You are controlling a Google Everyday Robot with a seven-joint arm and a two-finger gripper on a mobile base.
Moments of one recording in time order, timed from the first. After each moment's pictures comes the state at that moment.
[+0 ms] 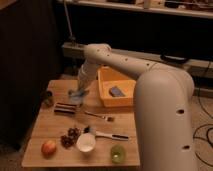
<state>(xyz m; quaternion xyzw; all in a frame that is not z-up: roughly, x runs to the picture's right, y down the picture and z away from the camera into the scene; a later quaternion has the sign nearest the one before) -0.145 -0.035 0.803 -0.37 0.04 0.65 0.66</state>
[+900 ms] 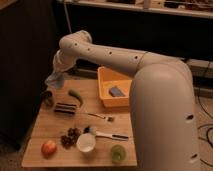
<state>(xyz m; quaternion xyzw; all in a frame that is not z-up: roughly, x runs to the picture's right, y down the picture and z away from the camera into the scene) -0.260 -0.105 0.752 -0.29 -0.15 0.60 0.73</state>
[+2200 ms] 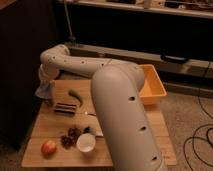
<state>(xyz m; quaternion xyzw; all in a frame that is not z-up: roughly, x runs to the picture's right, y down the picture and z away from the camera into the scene) -0.351 -0.056 0.826 -0.31 -0.13 0.52 0.79</state>
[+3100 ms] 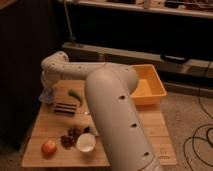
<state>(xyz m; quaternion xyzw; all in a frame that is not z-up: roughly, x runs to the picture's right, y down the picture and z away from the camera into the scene) -0.352 -0.029 0.861 -0.31 -0.11 0.52 0.79</state>
